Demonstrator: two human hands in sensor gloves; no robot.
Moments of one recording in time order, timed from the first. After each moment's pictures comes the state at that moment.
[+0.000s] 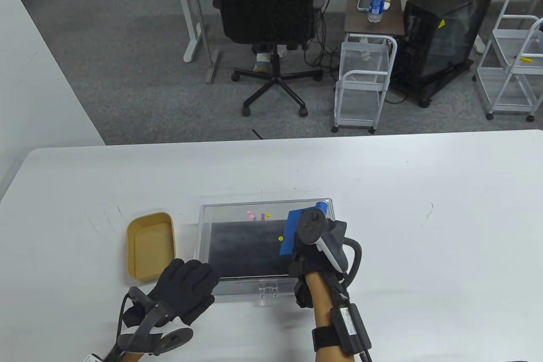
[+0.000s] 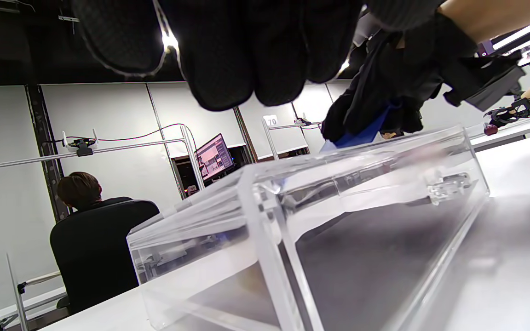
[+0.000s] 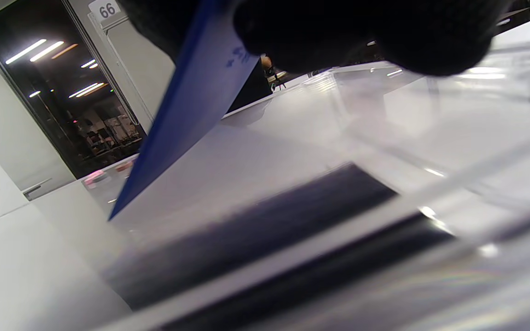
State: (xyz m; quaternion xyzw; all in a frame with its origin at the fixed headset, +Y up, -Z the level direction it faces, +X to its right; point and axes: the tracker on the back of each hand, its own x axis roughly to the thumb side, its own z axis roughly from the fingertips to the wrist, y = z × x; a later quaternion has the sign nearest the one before) left_hand -0.254 -0.710 -0.277 0.22 -0.38 -0.10 0.89; right_hand 0.046 -0.683 -0.386 -0.10 0.02 0.97 0.21
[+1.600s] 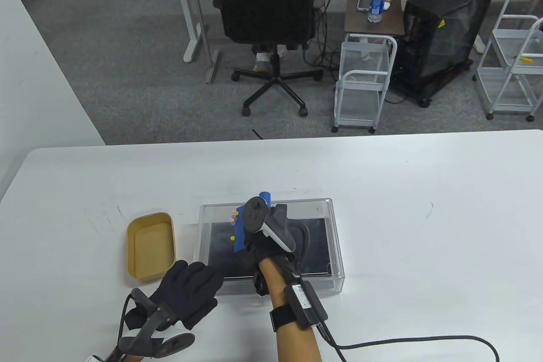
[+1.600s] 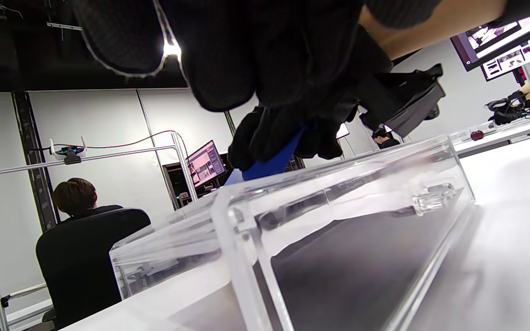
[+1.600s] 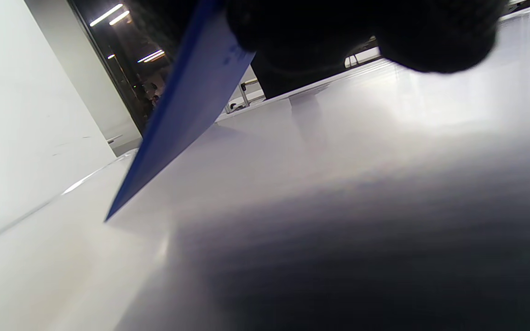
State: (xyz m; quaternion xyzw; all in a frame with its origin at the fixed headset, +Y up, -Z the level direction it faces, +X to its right) left_hand -0.250 -0.710 -0.272 0.22 -0.39 -0.10 0.89; right_hand -0.053 -0.681 -0.422 0.01 0.04 0.98 0.19
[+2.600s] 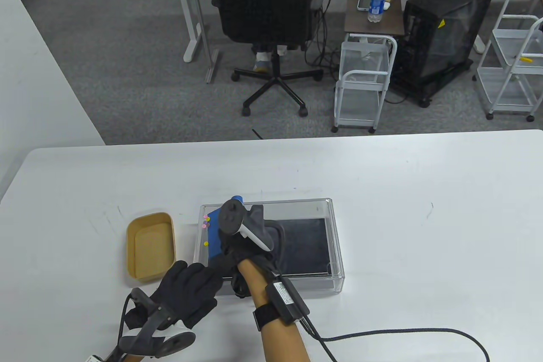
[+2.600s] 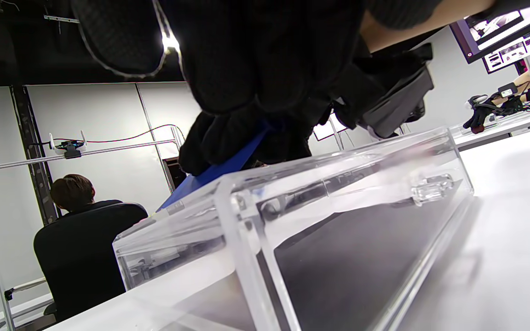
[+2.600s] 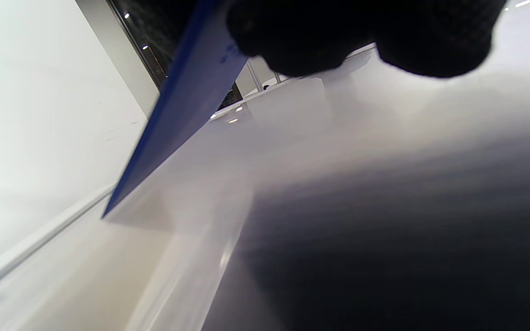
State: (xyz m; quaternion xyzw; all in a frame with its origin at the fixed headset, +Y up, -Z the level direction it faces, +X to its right) left_hand -0.250 -0.710 -0.272 0.21 -0.39 -0.10 0.89; right_hand -0.097 -0.686 -0.424 0.06 0.07 0.97 0.22
